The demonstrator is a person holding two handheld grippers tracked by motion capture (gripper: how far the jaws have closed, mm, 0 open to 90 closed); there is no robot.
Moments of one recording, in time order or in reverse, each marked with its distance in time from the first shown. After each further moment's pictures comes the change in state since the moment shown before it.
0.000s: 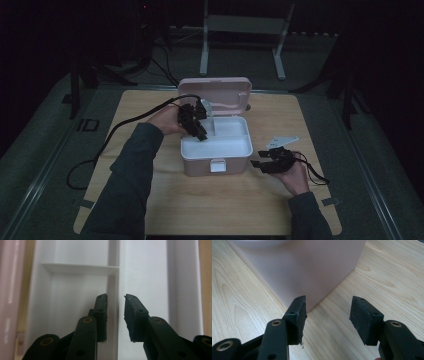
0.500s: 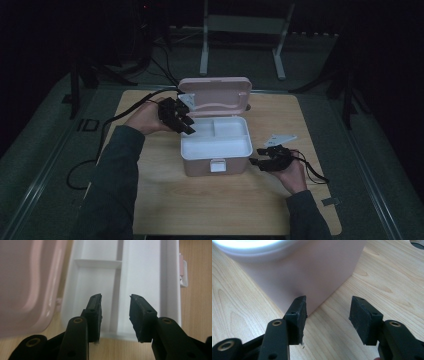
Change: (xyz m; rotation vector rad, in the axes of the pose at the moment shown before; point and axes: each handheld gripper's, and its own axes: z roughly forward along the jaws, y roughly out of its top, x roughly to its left) left arm -0.020 -0.032 -0.055 -0.102 0.156 0.004; right arm 0.000 0.007 0.003 -0.011 -0.018 -0.007
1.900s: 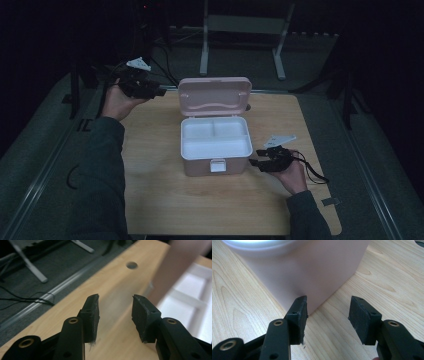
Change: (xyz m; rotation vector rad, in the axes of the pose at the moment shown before) left arm 0.070 -0.074 -0.056 -0.331 0.344 -0.472; right arm 0.002 -0.001 0.000 0.010 0.013 -0.006
